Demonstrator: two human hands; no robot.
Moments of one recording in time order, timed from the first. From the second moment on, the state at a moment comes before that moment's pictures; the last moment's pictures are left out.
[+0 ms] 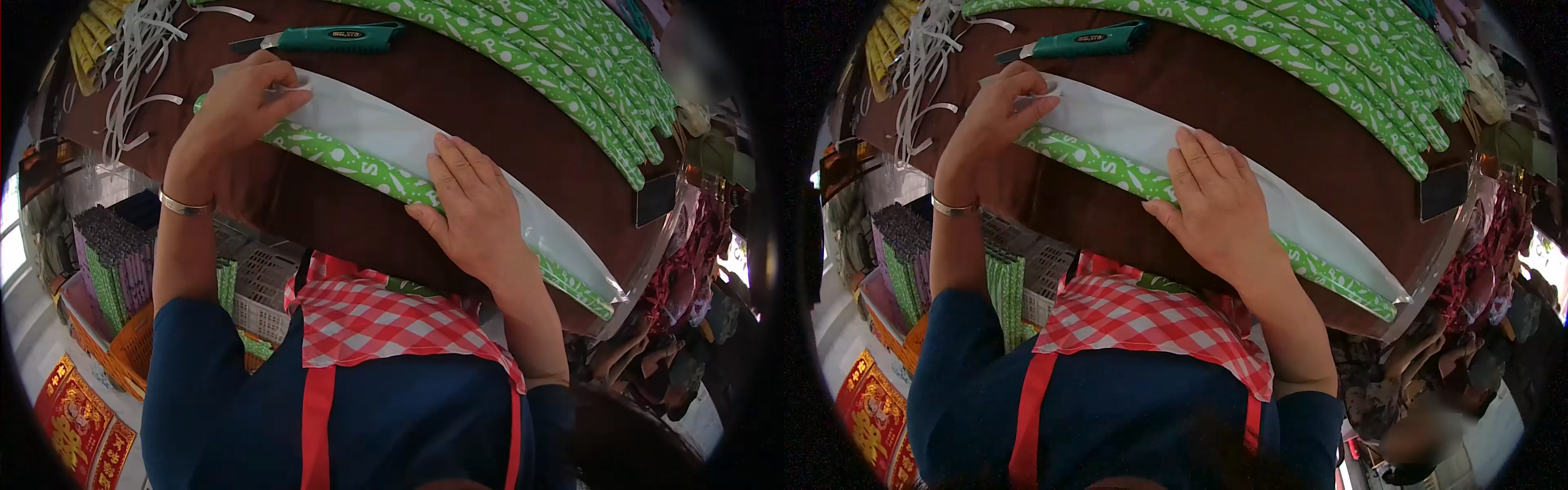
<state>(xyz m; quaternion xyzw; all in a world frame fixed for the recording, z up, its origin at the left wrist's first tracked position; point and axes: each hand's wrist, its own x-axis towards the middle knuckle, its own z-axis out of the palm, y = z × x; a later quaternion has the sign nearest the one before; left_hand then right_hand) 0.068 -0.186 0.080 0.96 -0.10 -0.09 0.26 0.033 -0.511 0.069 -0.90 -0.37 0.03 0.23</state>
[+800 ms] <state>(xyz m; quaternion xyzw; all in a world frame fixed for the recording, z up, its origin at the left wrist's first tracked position) 0.076 -0.170 0.076 0.99 -0.02 -0.06 0.16 0.034 -0.509 0.067 -0.90 -0.37 0.03 0.23</state>
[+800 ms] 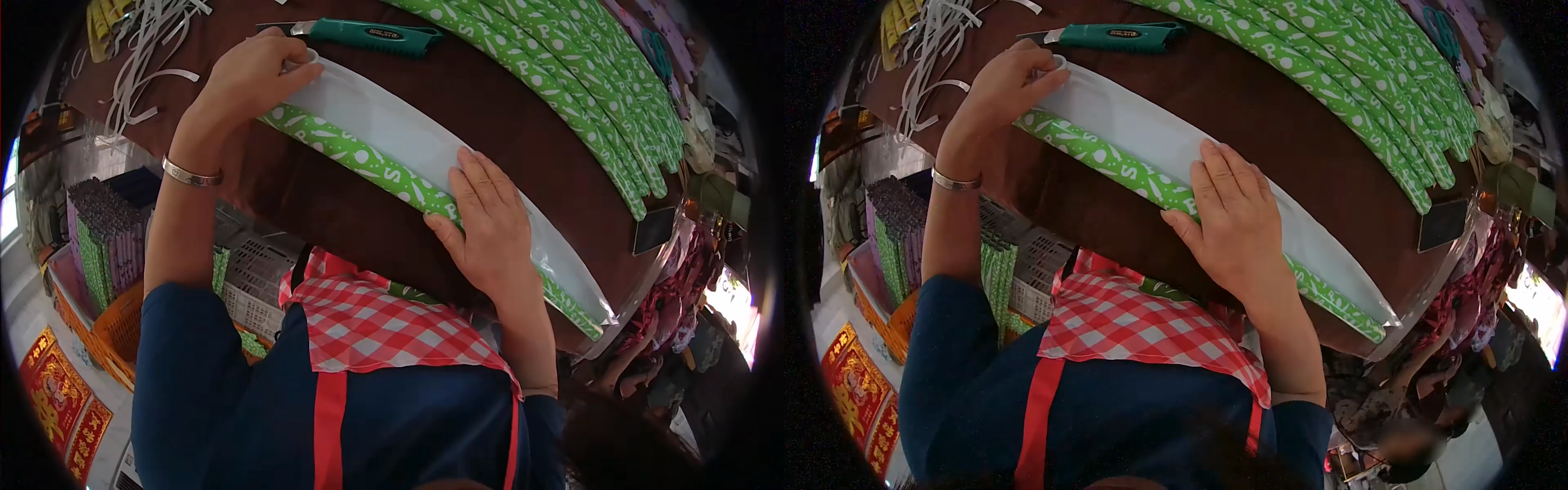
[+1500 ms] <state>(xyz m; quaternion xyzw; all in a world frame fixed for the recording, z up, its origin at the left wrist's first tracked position) 0.076 -0.167 0.058 0.97 0.02 0.03 0.25 0.035 -0.510 0.068 -0.90 -0.38 0.04 0.23</state>
